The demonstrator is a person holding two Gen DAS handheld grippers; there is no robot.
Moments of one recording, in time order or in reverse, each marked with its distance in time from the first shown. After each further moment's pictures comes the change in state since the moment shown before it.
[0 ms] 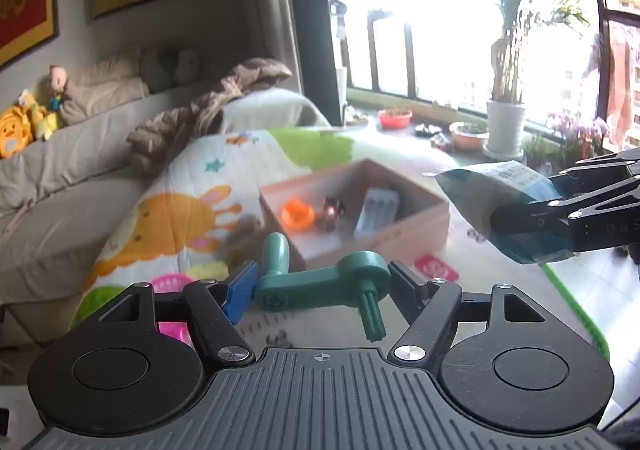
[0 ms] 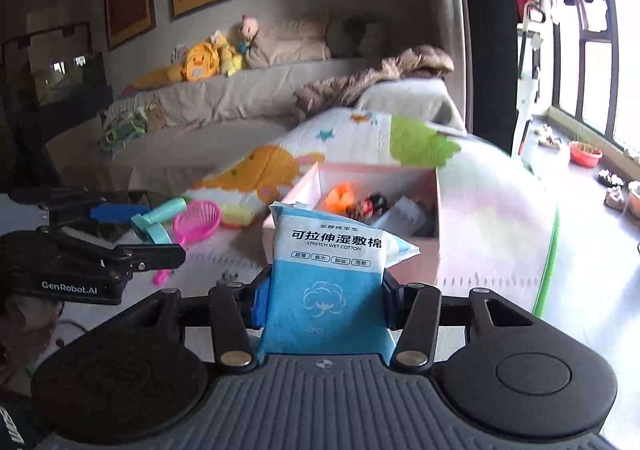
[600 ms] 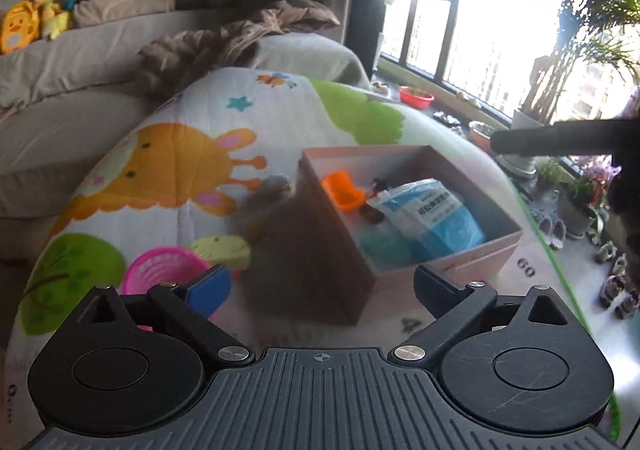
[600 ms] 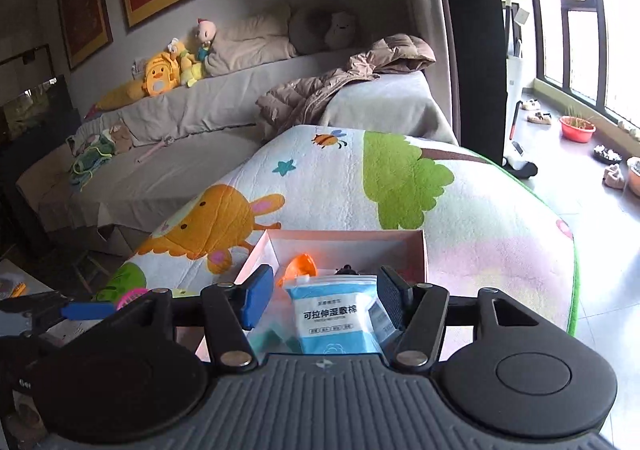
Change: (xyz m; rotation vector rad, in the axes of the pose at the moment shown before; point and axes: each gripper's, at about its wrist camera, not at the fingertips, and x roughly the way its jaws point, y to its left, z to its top) left arm 0.086 0.082 -0.011 -0.232 0.180 -0.018; right arm 0.130 -0.053 0.096 0.112 0.092 -0.025
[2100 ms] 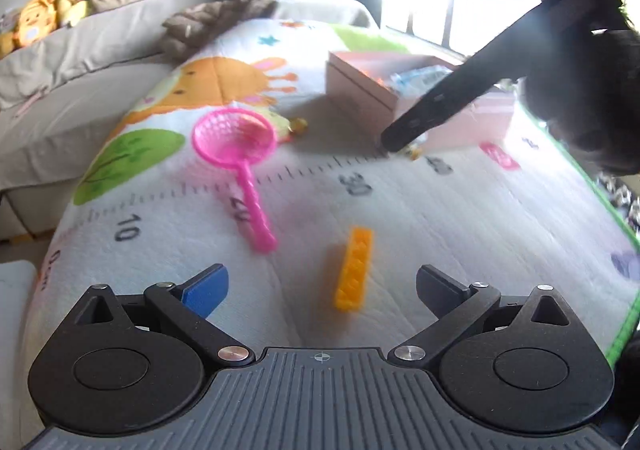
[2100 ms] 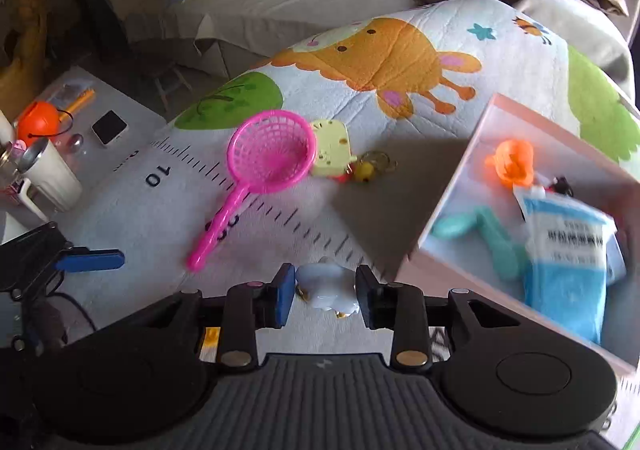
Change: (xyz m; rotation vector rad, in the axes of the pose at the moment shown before) left arm -0.060 0.013 -0.120 0.075 0.081 0.035; right arm 0.058 0.143 -0.067 -0.351 0.424 0.212
